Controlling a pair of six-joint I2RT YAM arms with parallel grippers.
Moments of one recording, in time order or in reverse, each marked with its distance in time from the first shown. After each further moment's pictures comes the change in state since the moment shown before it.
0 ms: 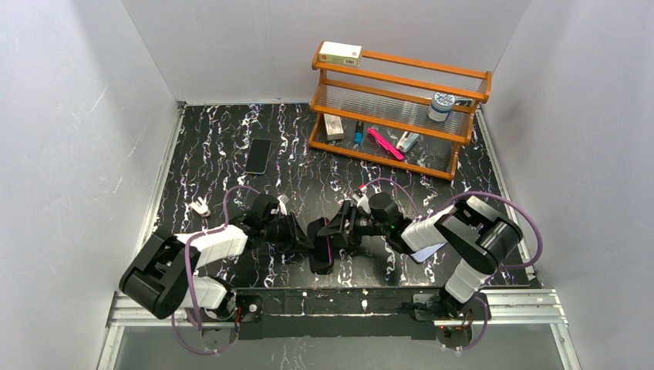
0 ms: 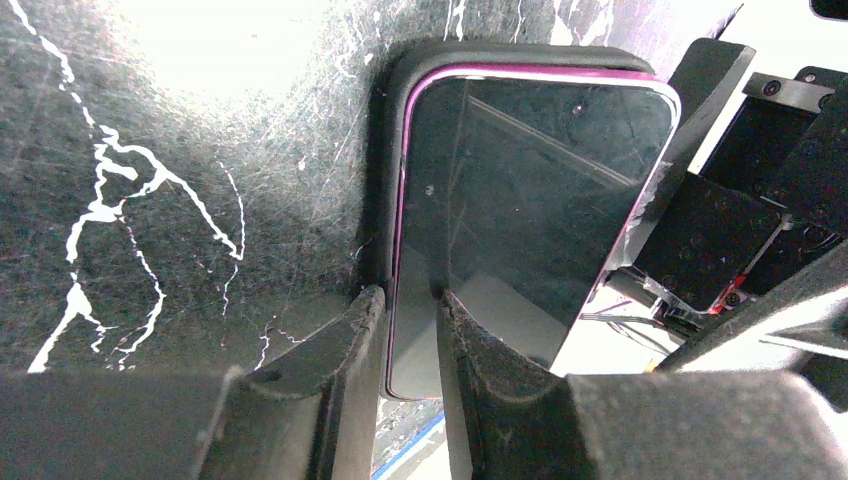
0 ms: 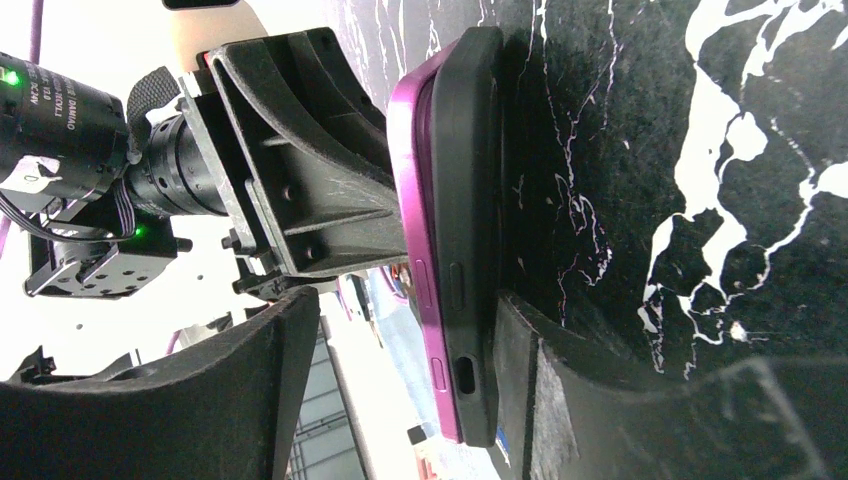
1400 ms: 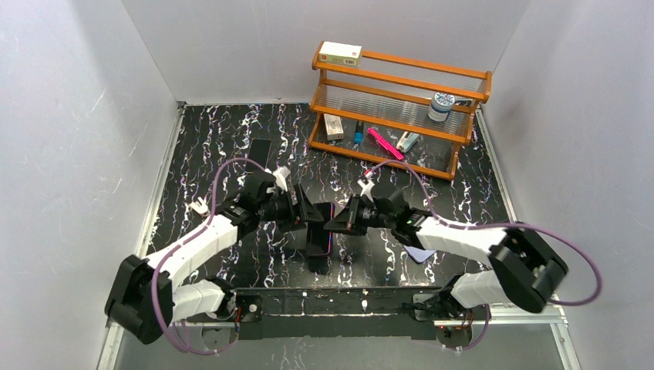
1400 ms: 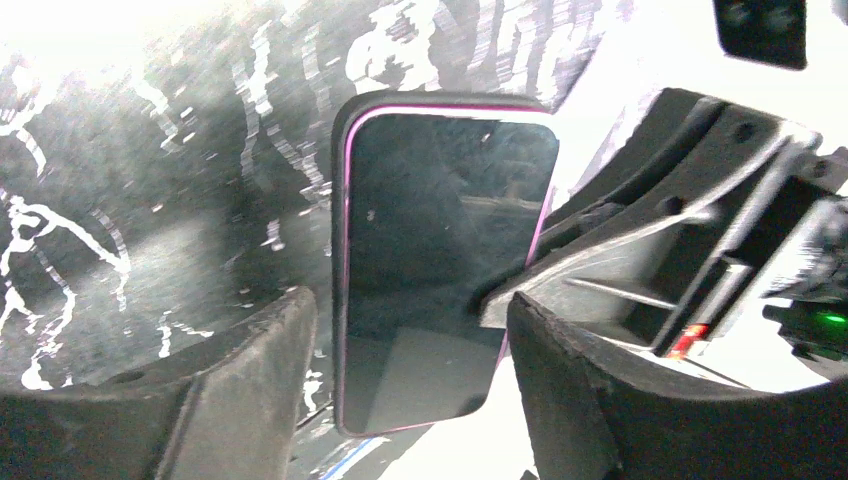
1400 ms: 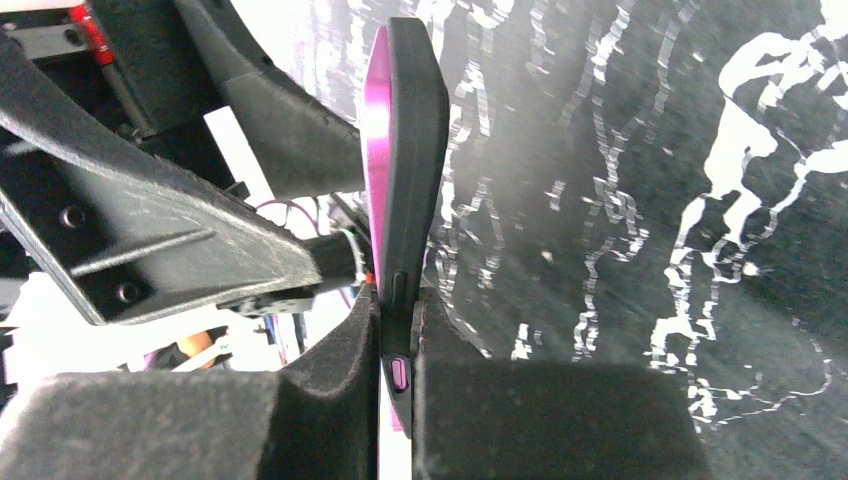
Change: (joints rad) left arm 0.002 -0.146 0.229 -0.260 -0.049 0.094; right arm 0.024 -0.284 0.127 -0.511 0.166 -0.196
